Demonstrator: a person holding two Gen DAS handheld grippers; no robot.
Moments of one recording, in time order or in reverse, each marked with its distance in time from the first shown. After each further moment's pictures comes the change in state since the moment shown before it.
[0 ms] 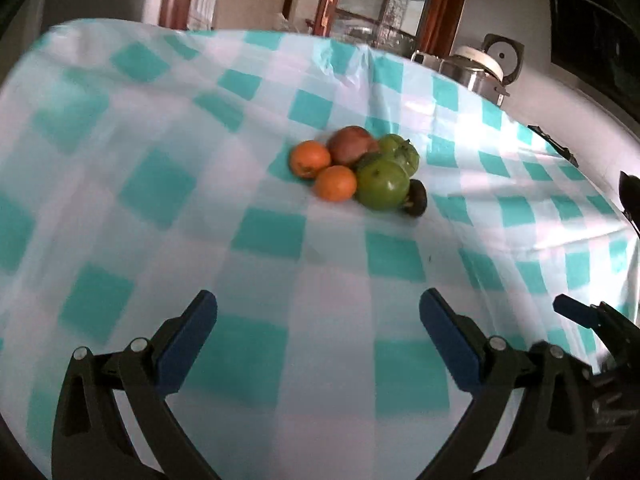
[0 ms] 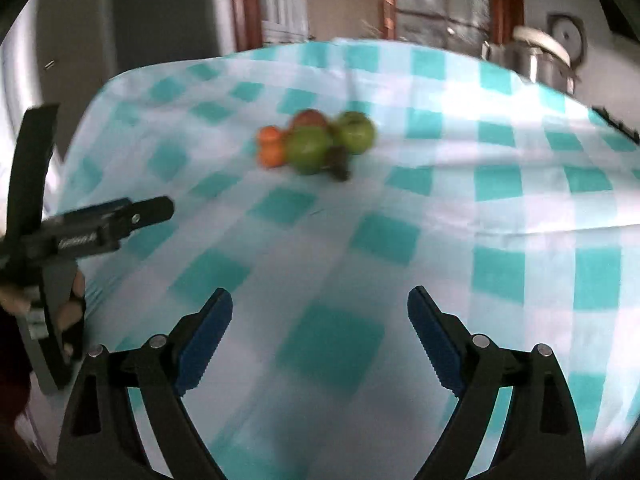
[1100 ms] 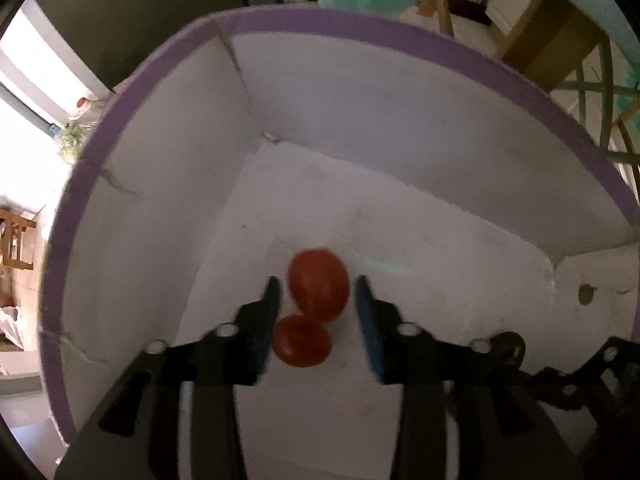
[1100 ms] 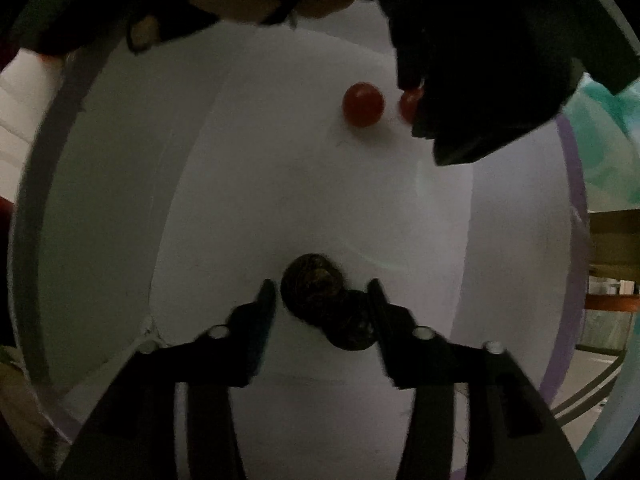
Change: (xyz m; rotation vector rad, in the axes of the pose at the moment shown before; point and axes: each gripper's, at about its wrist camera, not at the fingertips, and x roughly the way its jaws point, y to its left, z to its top) left arm -0.126 0.322 -0.296 -0.130 0.559 0.349; right arm 0.019 0.491 -0.308 -1.279 0.484 0.381
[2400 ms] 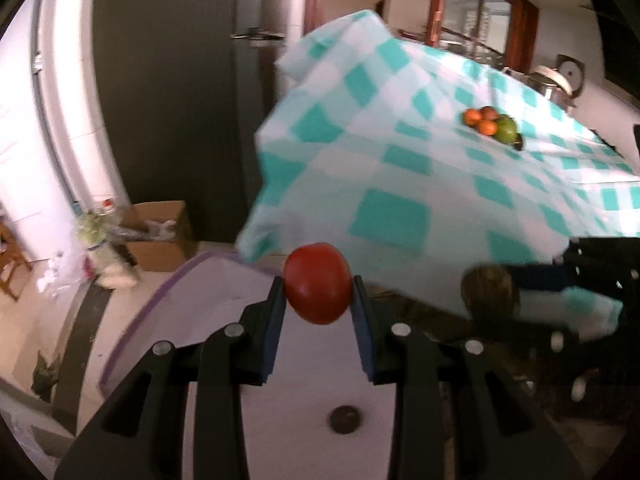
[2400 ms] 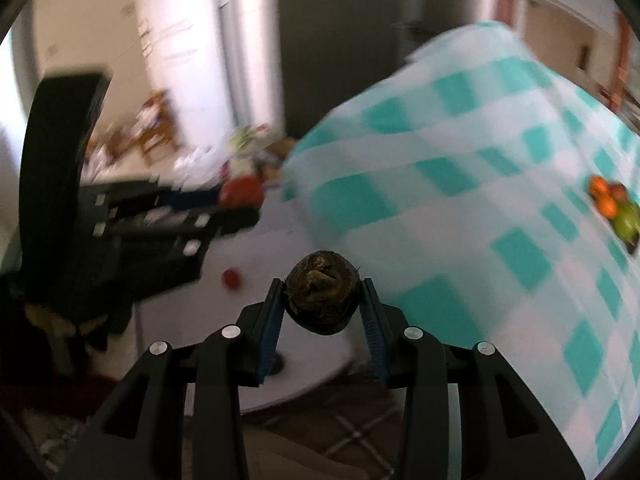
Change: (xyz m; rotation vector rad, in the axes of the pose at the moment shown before) left arm -0.191 -0.069 -0.040 -0.087 -0.579 -0.057; right arm -0.170 -0.116 -0.099 0.556 -0.492 -0.034
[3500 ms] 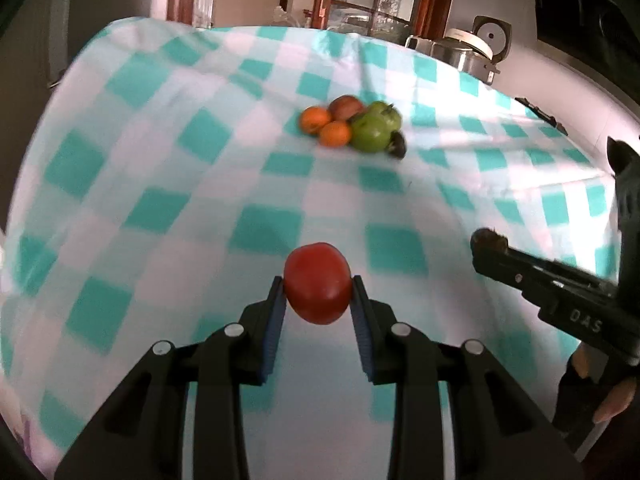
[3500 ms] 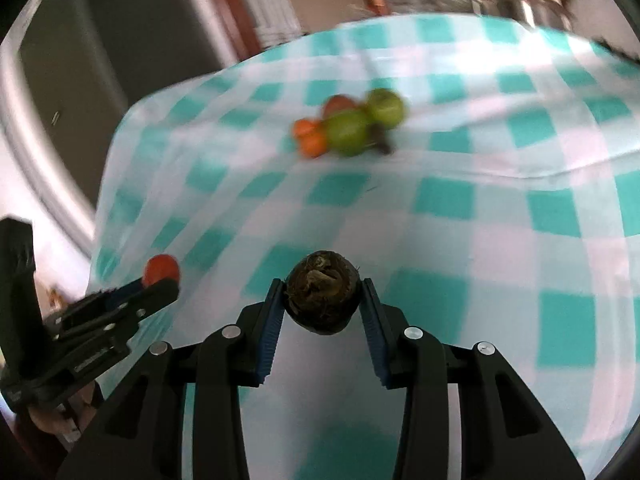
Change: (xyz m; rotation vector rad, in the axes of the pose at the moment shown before) left arm 0.096 -0.241 0.118 0.178 0.054 -0.293; right arm -0.106 -0.281 -0.092 0.728 -0.202 -0.307
